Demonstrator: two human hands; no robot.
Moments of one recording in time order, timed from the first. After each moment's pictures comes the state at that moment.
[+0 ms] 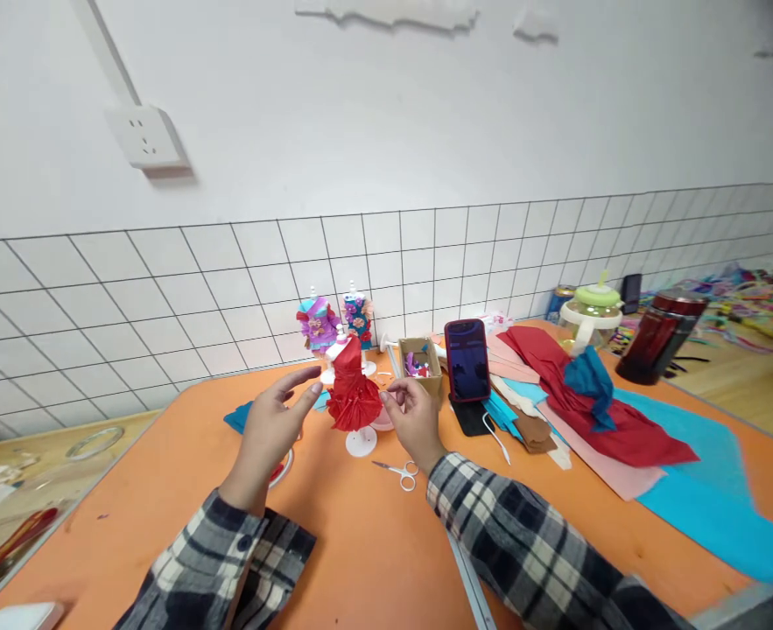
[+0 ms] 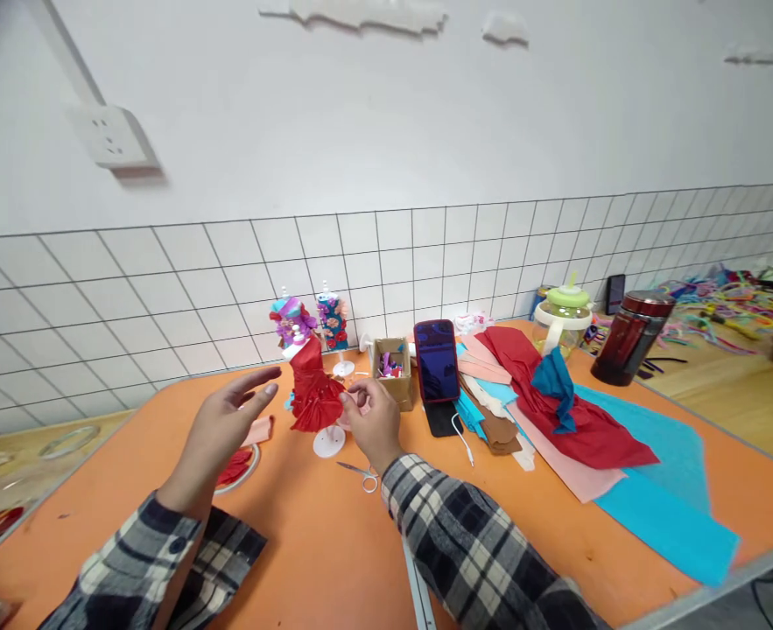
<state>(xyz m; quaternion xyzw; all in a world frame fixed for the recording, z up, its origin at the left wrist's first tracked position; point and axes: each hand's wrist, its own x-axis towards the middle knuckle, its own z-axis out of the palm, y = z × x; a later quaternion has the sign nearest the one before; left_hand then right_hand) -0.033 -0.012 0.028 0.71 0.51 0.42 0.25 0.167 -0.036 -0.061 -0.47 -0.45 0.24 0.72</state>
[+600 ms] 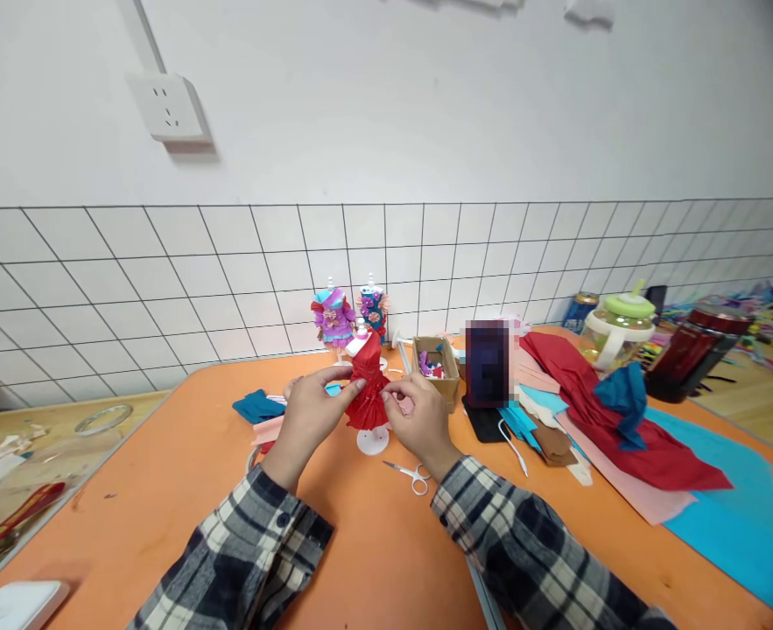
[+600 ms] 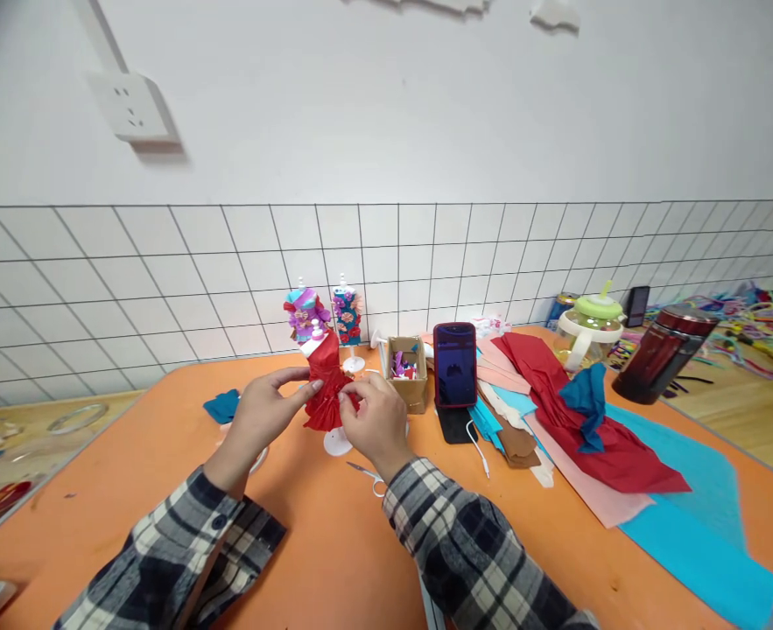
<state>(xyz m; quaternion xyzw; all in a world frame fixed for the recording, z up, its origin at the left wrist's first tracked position) -0.010 0.004 0.017 0.75 0.51 0.39 0.16 0.153 -0.042 -0.037 -0.55 -0.63 0.00 0.55</state>
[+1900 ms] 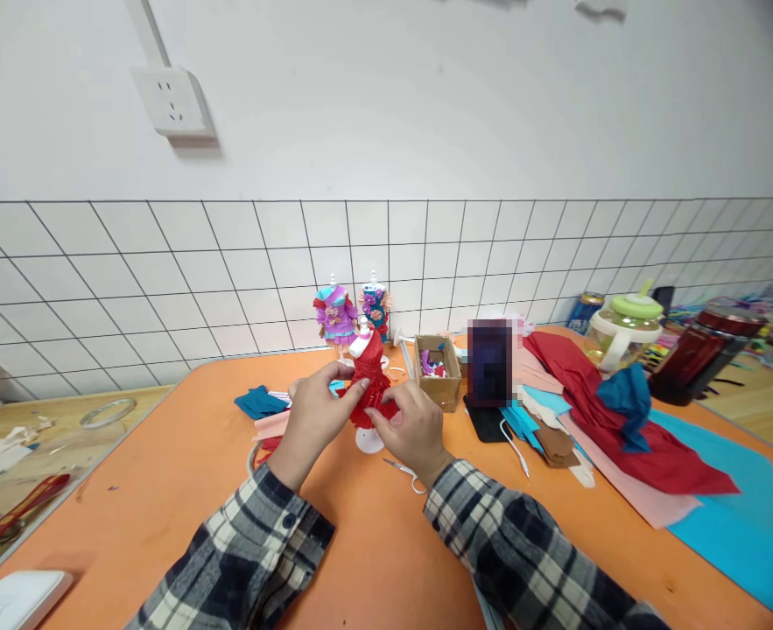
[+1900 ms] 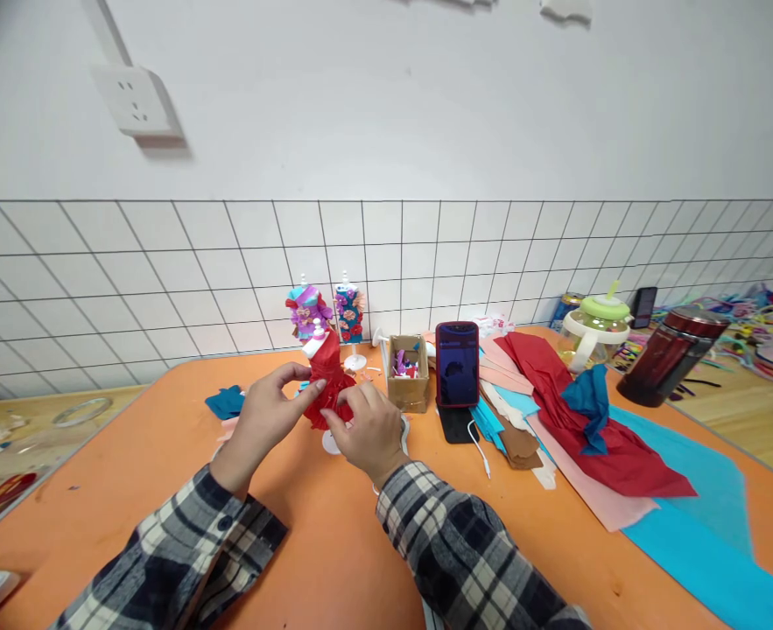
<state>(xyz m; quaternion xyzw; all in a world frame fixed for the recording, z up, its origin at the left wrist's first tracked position) -0.004 -0.001 0.014 0.75 0.52 0.40 0.15 0.145 -0.044 -0.055 -0.52 -0.66 -0.11 0.53</state>
